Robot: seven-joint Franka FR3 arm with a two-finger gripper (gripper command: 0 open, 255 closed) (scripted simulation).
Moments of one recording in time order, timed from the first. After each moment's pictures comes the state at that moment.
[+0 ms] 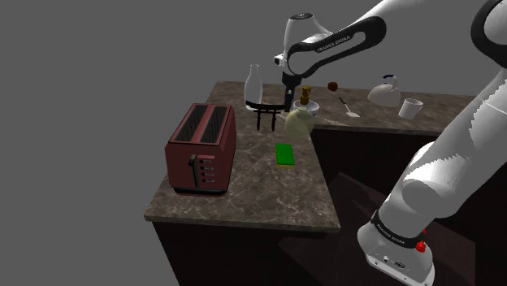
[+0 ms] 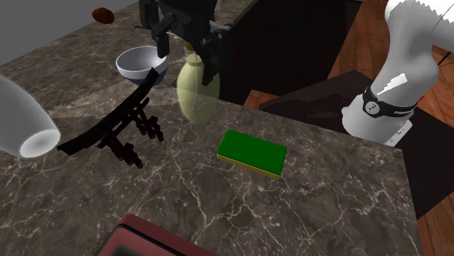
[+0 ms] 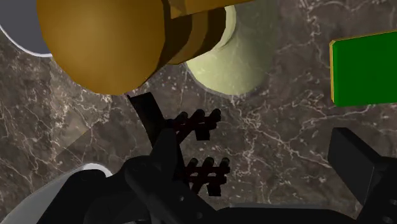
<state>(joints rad) -0.02 -0.14 -0.14 -2.22 -0.26 2.21 -0.56</state>
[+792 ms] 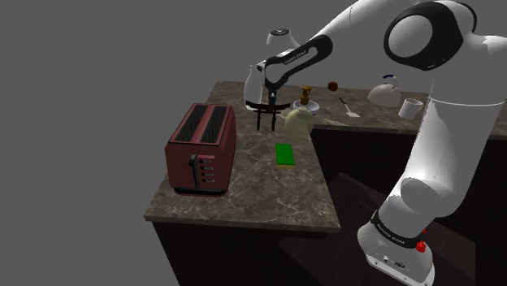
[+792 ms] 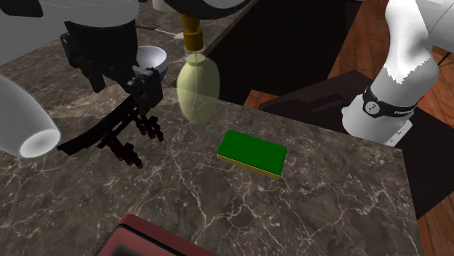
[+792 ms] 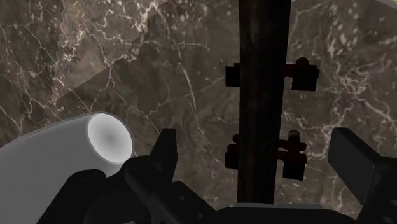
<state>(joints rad) -0.04 0.23 -0.16 -1.92 -0.21 2.36 -0.77</state>
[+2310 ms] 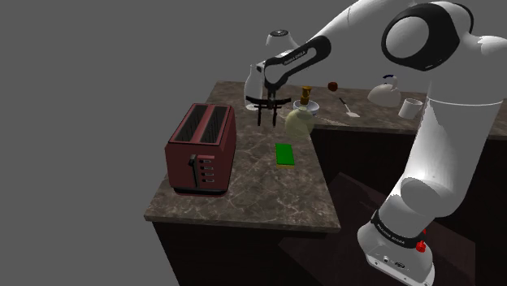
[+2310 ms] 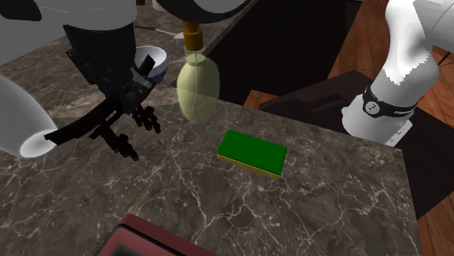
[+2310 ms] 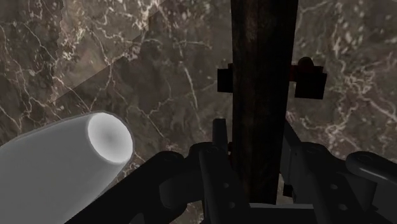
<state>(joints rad) -0.04 0.24 -0.16 -1.91 -0.21 2.36 -0.78</state>
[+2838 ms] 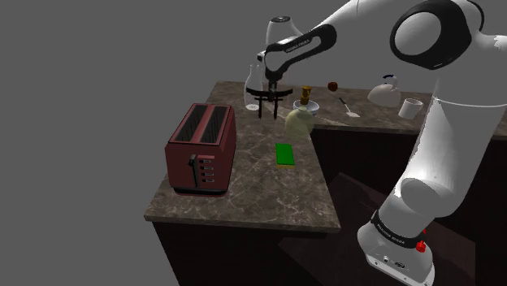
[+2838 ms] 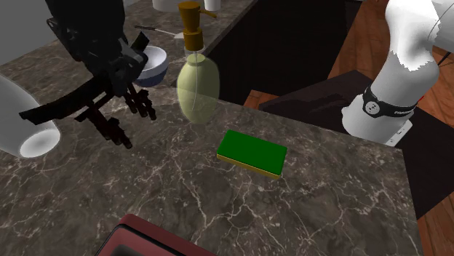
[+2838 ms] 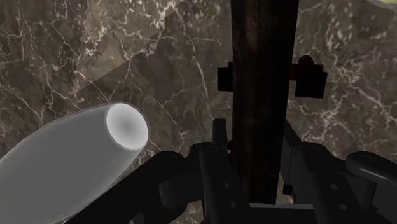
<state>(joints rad) -0.04 0.20 -0.16 -1.86 -0.20 2.27 -0.79</state>
